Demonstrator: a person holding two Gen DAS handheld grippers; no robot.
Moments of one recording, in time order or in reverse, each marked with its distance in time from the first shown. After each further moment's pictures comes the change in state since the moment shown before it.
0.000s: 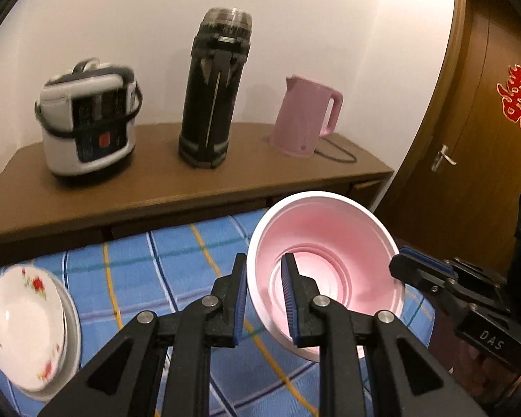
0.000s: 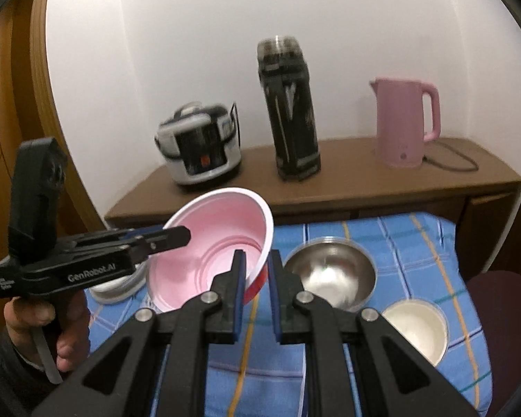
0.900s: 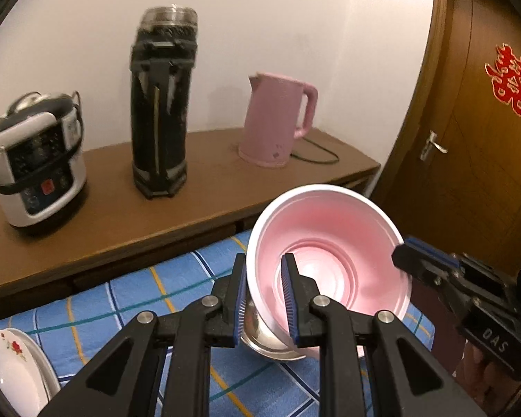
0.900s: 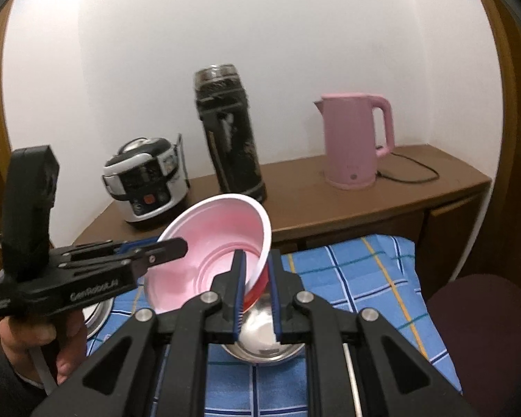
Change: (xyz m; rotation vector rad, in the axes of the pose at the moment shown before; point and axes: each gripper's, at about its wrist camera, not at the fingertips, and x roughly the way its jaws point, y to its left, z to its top) left arm 0.066 -0.039 0.043 0.097 0.042 -0.060; right arm 0.010 -0.058 0.020 0.091 -0.041 -0.170
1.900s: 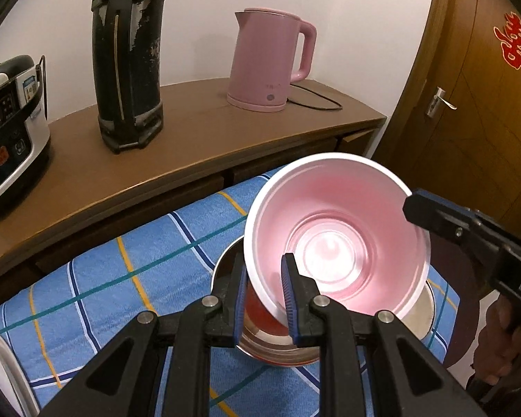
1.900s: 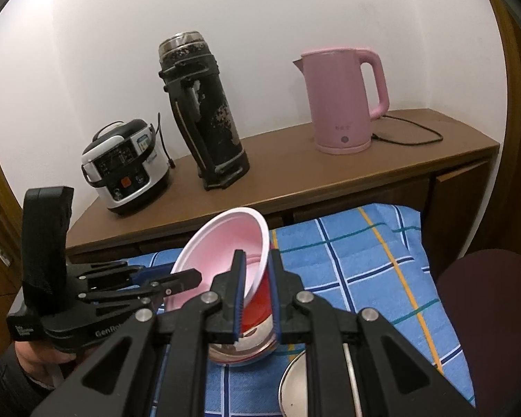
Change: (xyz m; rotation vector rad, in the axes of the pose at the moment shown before) left arm 0.079 -0.002 -0.031 0.038 0.156 -0.004; right arm 0.047 -0.046 -0.014 0.048 0.094 0.049
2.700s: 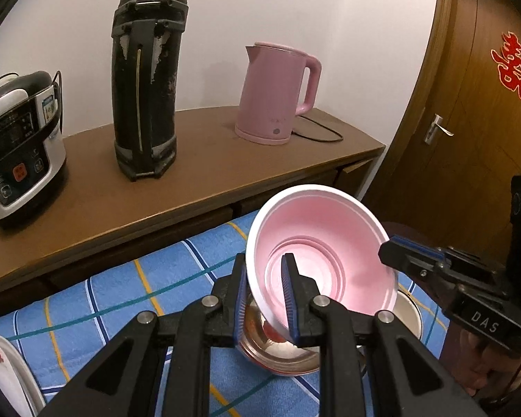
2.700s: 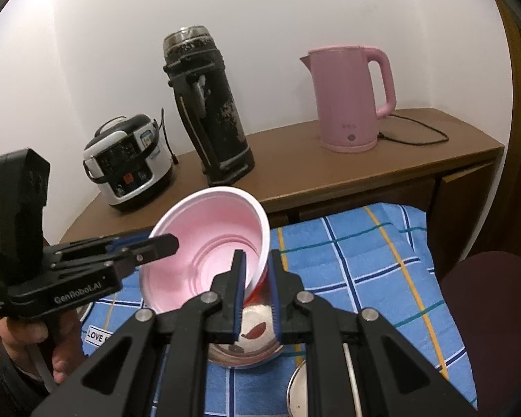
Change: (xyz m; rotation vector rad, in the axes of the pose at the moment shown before) left arm -0.031 0.009 0.013 -0.023 -0.102 -0.005; right arm 0.007 0.002 -0.002 0.000 0.017 0.000
